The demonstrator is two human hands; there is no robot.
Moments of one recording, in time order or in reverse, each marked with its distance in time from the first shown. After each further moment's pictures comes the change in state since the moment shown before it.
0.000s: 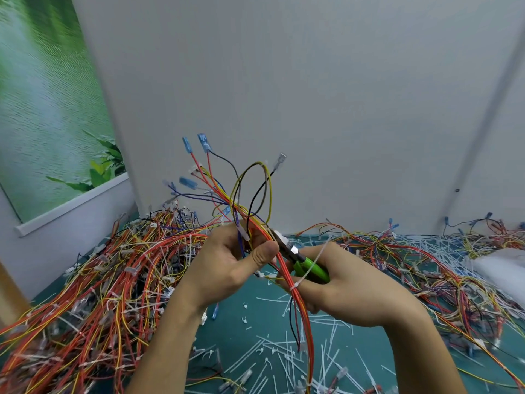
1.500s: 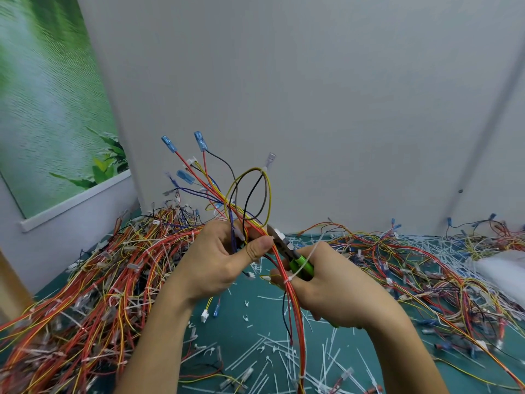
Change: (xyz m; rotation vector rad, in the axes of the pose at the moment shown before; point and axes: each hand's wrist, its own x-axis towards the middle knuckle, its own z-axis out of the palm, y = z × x) left_hand 0.001 0.006 -0.014 -0.022 -0.043 -0.081; right_hand 0.015 0.009 0.018 -0.060 0.067 0.120
